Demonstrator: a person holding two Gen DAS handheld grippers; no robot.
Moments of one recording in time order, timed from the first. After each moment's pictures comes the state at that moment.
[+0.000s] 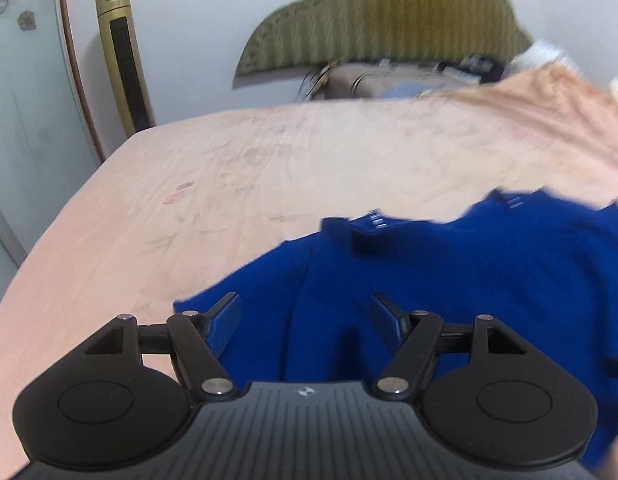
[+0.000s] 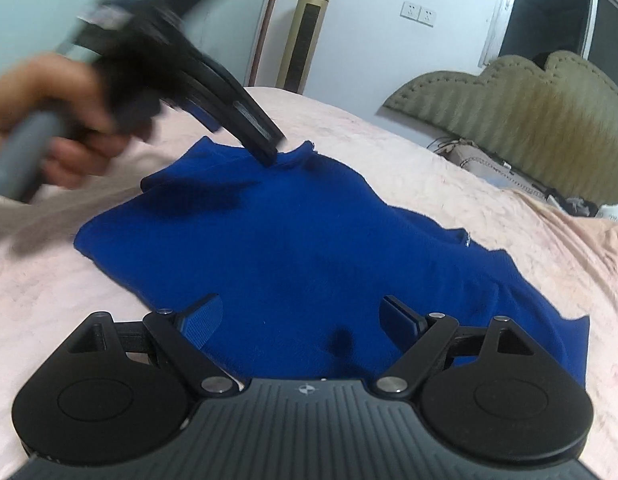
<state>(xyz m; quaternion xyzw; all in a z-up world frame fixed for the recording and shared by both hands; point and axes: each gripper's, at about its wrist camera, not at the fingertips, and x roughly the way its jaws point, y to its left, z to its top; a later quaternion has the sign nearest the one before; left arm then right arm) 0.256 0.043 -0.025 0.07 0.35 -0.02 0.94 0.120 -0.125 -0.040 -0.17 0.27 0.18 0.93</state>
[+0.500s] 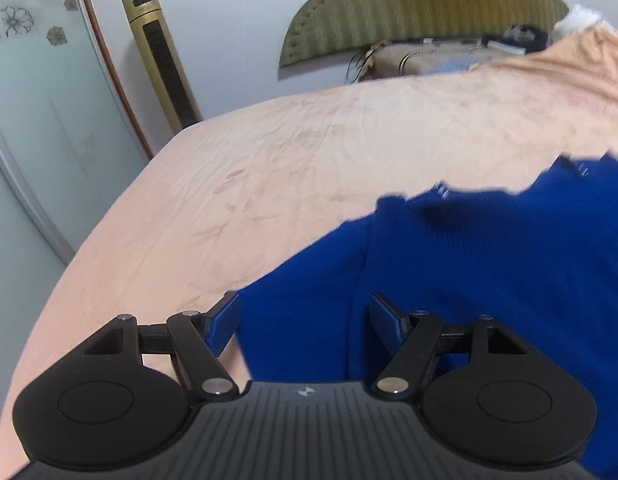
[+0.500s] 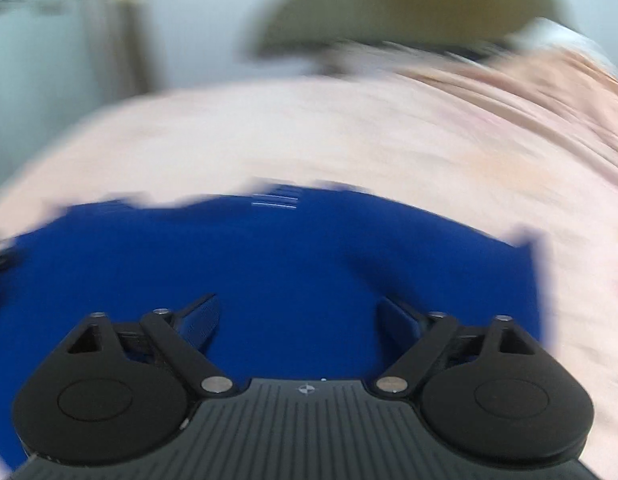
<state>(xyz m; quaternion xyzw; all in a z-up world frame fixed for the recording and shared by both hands) 0.258 0.043 -0.045 0.12 0.35 0.06 0.93 0.276 -0.283 -0.055 0.03 0.37 0.00 0.93</state>
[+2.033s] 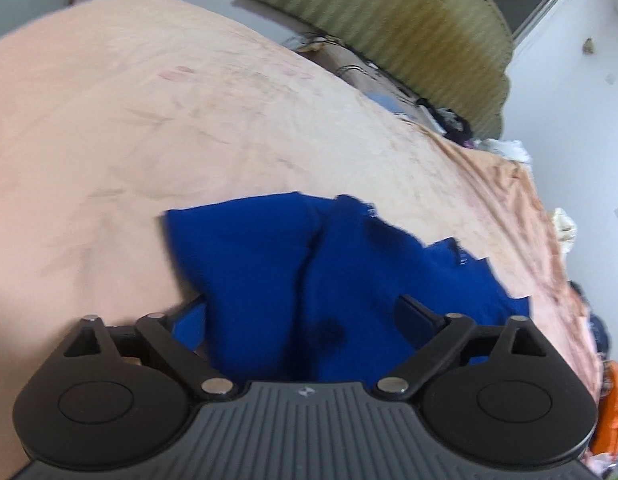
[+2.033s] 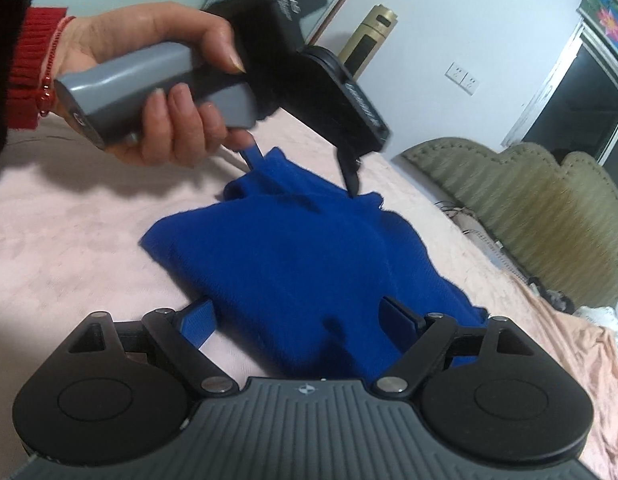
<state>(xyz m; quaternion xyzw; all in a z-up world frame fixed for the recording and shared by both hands) 0.273 0.143 -0.063 -0.24 0.40 -0.16 0.87 0.089 -0.013 -0.064 -0.32 0.20 0.17 0.91</state>
